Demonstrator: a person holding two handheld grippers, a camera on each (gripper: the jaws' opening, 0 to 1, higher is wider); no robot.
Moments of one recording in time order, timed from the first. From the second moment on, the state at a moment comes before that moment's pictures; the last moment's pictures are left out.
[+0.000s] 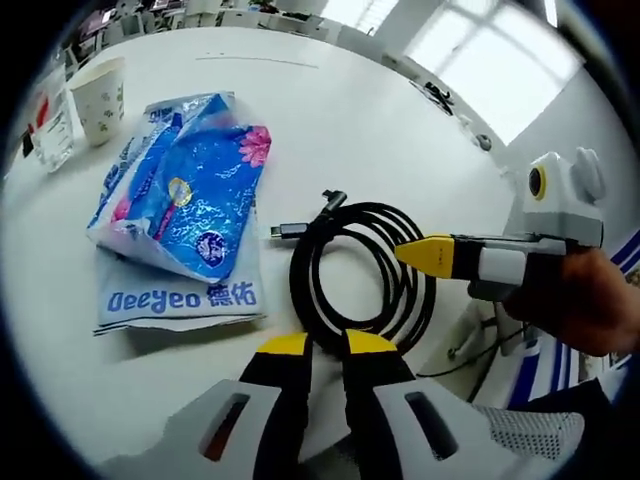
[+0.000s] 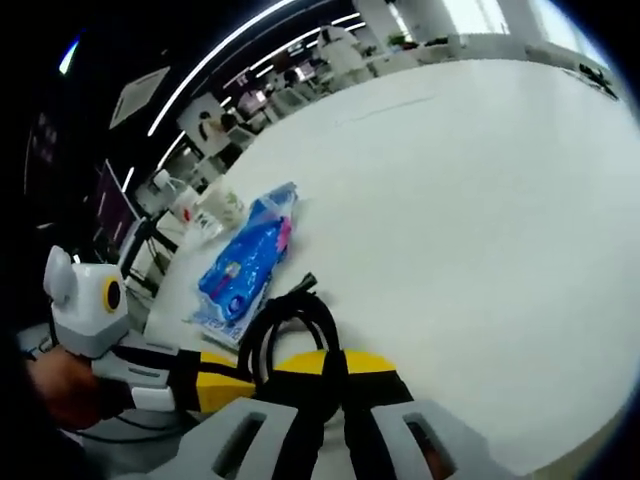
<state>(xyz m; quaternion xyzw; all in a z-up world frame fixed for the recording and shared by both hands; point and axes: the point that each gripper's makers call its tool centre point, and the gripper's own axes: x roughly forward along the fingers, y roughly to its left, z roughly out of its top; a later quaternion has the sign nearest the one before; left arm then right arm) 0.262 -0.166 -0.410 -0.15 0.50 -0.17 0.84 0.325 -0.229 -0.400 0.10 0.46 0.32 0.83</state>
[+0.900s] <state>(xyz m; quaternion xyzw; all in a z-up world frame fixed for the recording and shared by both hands) 0.285 -0.207 -0.414 -0.16 0.49 -0.19 0.84 0.336 -0.282 -0.400 0.13 0.45 0.27 0.84</state>
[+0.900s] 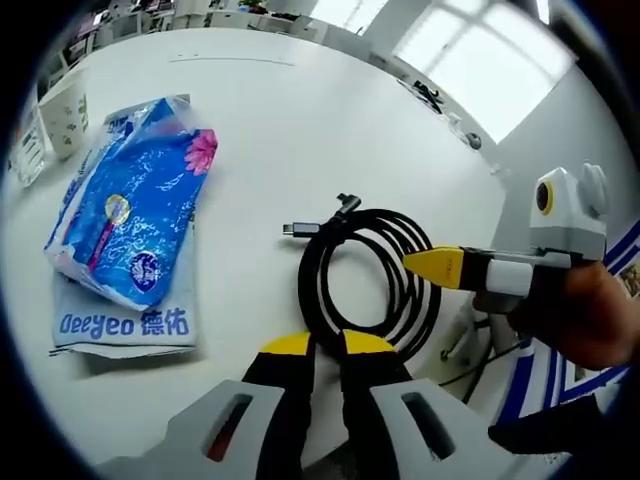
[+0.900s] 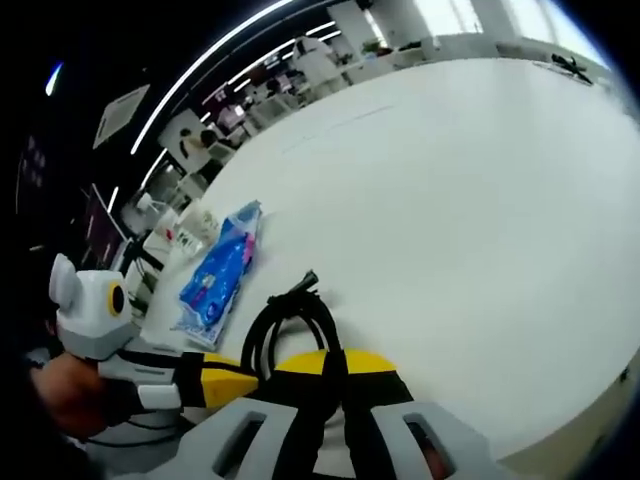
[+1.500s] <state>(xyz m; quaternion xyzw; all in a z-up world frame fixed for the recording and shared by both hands) 0.345 -0.216 -0.408 -0.20 0.47 -0.15 0.85 0.392 -0.292 -0.394 0.13 0.45 0.25 0.85</state>
